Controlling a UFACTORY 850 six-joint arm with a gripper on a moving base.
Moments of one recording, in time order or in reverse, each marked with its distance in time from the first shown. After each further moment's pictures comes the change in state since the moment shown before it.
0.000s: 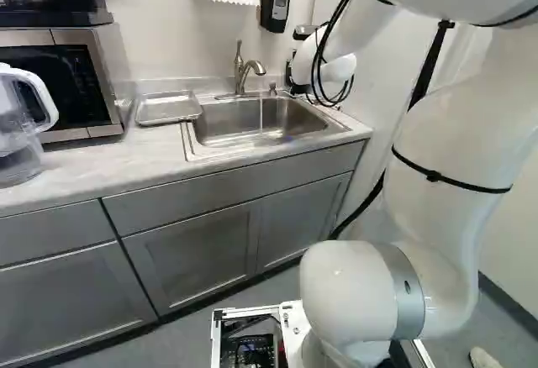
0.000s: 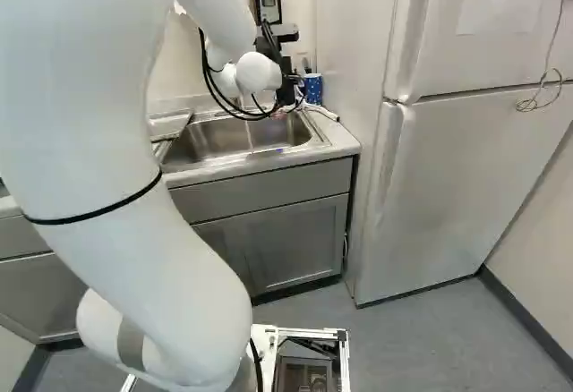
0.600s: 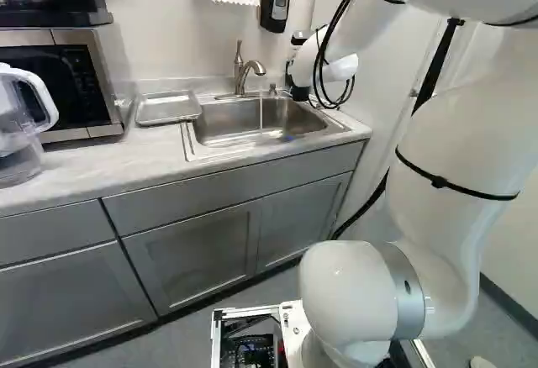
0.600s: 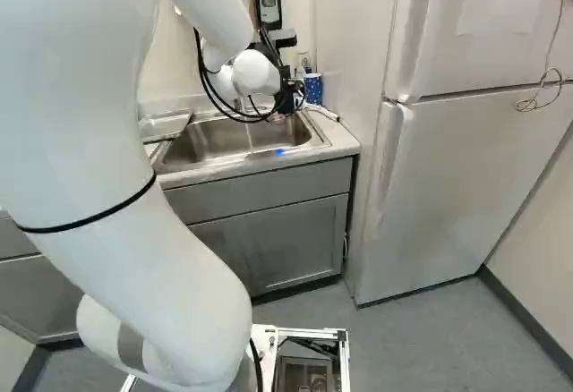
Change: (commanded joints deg) arm 0.3 1.3 1.6 -0.5 -4.0 0.0
